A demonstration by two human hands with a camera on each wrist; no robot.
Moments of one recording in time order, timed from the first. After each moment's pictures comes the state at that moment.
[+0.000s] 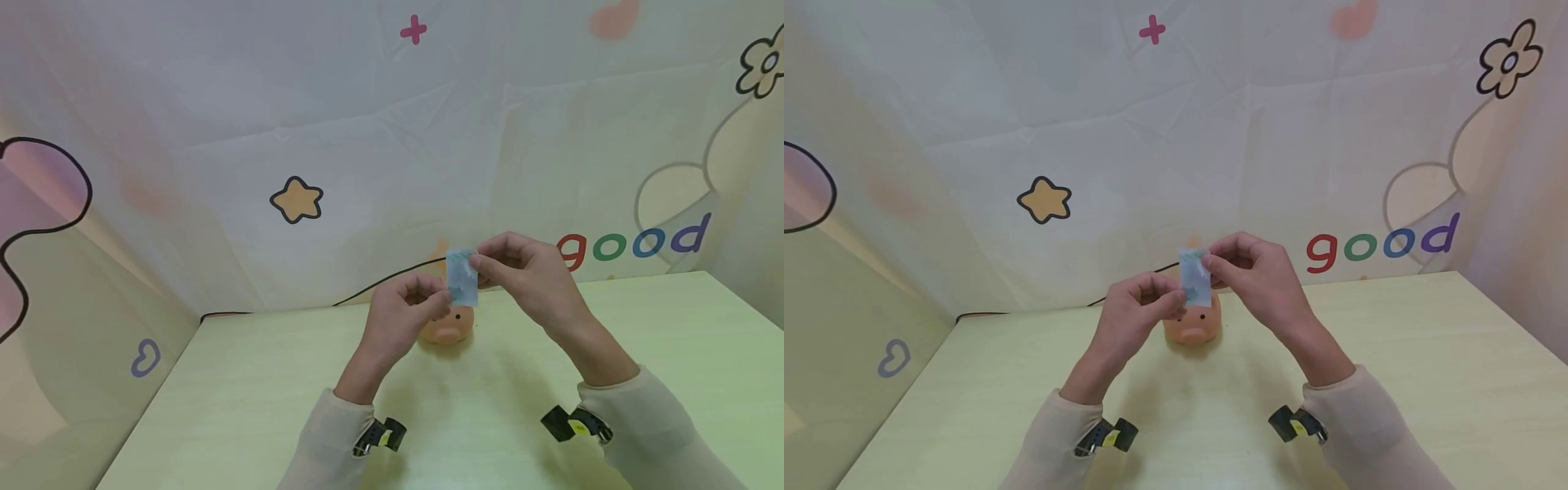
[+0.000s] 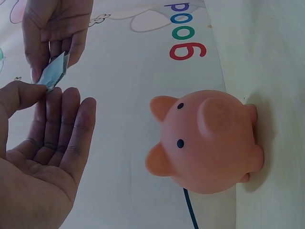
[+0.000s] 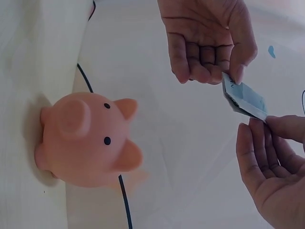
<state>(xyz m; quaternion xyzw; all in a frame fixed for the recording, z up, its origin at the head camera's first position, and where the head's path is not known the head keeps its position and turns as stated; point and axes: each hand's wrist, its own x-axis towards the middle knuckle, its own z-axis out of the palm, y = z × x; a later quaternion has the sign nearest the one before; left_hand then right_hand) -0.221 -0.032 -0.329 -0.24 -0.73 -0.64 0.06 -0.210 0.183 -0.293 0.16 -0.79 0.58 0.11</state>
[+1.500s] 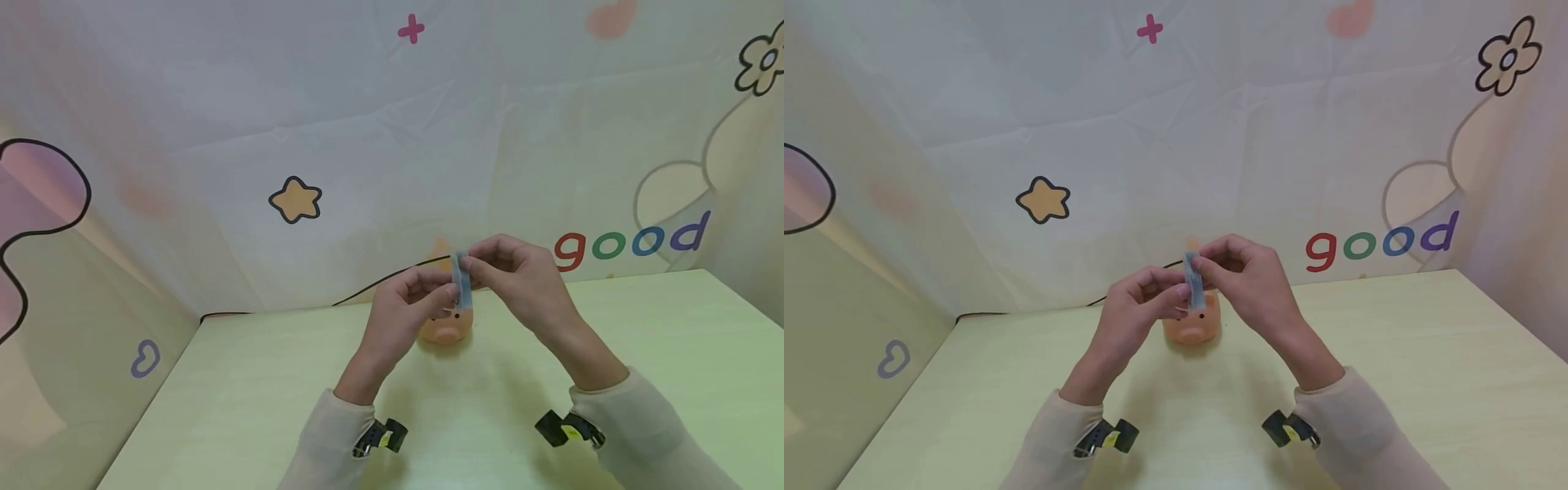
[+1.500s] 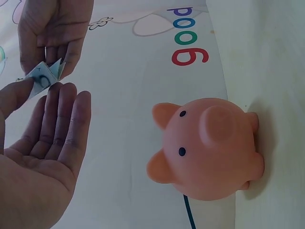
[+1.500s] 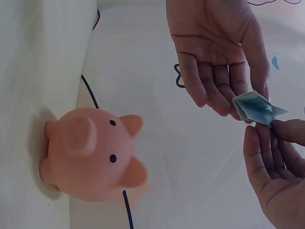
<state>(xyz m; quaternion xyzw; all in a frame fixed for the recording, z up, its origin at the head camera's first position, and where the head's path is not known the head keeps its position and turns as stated) -0.221 -0.029 -0.328 -0.27 -0.68 -0.68 0.03 -0.208 0.171 -0.296 0.17 -0.77 0.60 0.14</state>
